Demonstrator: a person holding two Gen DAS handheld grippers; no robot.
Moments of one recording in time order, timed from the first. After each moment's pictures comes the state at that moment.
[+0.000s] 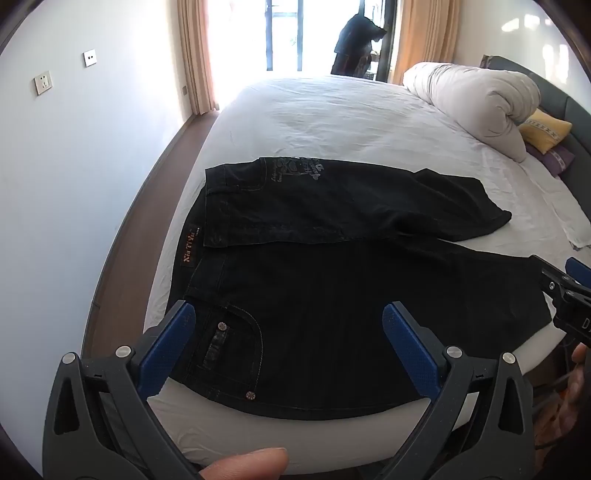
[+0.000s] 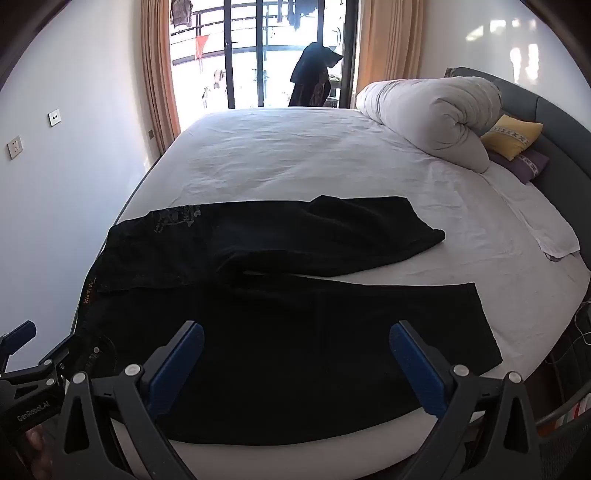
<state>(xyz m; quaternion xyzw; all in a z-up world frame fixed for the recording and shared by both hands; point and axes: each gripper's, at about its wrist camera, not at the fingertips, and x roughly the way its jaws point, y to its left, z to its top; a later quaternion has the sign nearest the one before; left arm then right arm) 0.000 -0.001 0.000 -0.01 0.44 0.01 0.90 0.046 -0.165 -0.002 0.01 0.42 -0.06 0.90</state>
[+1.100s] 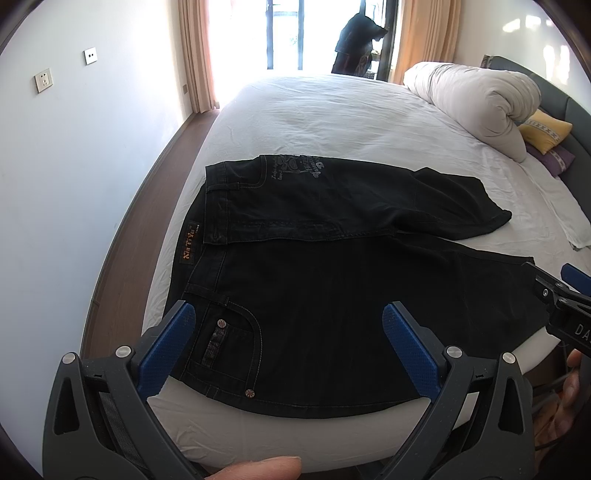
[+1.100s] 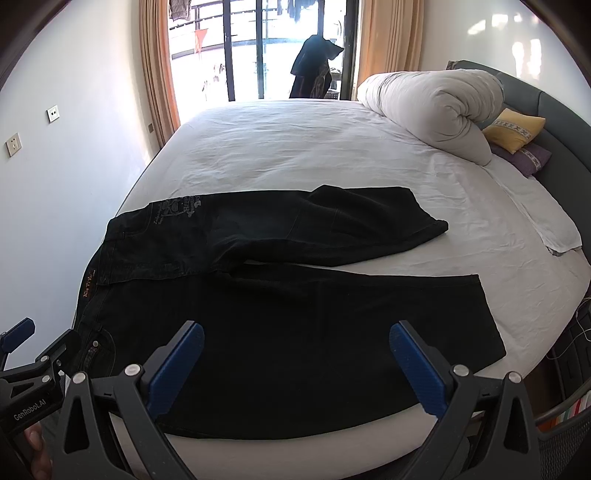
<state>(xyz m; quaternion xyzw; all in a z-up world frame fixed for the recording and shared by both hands) 0.000 0.000 0.000 -0.01 0.44 0.01 0.90 0.041 -0.165 -0.014 0.01 0.43 -0.06 0.90</state>
